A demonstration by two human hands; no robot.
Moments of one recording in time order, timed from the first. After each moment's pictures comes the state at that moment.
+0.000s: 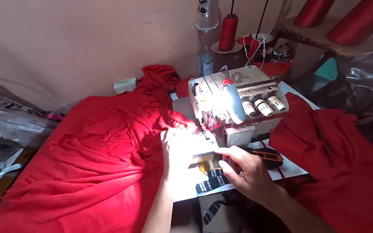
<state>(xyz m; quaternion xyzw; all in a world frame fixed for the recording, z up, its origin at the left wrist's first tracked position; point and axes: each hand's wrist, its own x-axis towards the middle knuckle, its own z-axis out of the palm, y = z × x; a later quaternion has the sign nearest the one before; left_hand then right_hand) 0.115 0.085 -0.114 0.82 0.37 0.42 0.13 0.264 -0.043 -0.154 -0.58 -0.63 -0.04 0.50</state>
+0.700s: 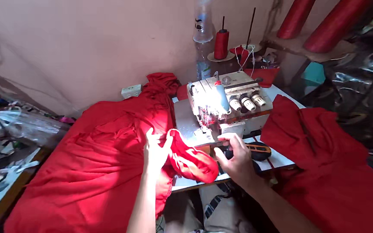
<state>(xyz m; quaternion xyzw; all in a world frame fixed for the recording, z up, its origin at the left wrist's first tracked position) 0.052 0.093 -0.099 0.75 0.54 0.30 0.23 0.244 -0.038 -0.157 -0.62 -0.54 -0.08 0.56</state>
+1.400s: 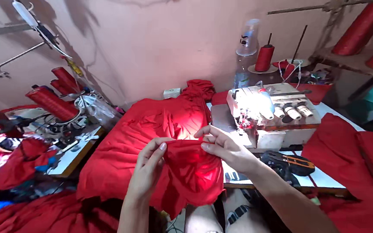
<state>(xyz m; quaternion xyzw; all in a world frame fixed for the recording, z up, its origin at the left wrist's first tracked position) -0.068 0.017 -0.027 0.68 0.23 0.51 0.48 0.168 -0.012 -0.044 -0.25 -0.64 0.48 0.55</state>
